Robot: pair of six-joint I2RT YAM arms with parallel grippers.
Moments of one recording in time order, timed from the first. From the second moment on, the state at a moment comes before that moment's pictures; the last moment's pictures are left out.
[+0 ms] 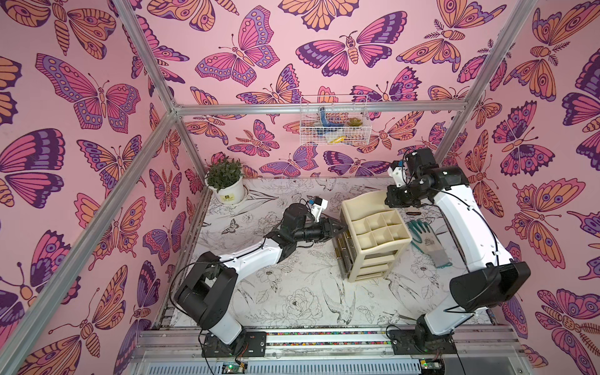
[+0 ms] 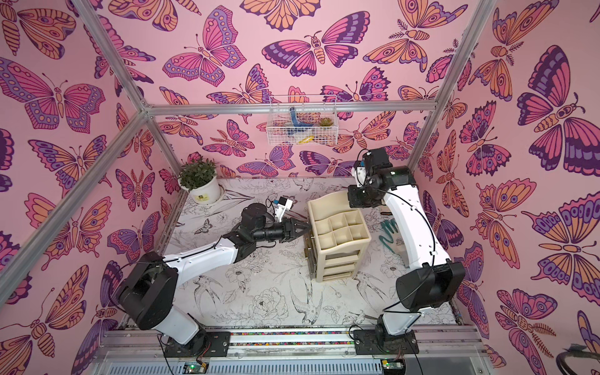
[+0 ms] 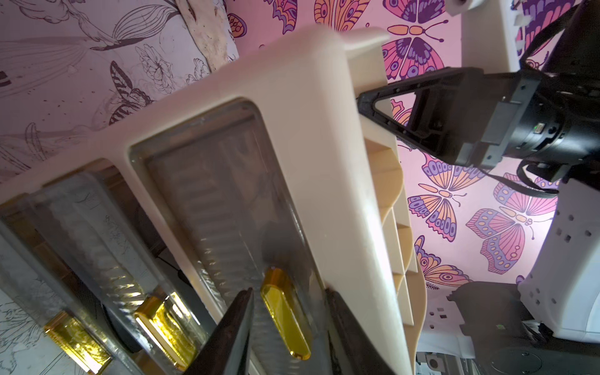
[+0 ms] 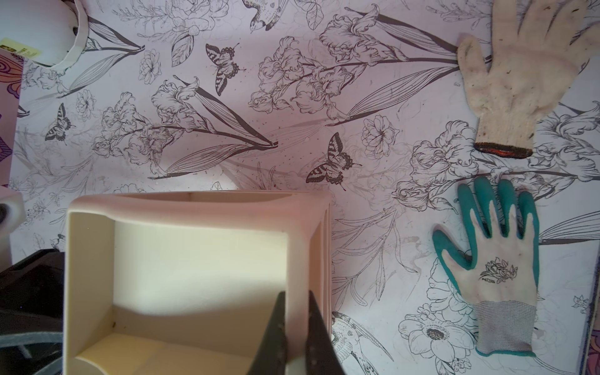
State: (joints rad) left arm -0.65 1.61 0.96 0.39 0.70 -1.03; right arm 0.18 1.64 1.85 -1.26 -0.18 0.12
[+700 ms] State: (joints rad) left arm -0.67 1.78 0.88 0.91 0.74 -1.27; right arm 0.16 1.61 1.79 -1.19 -0.16 0.11
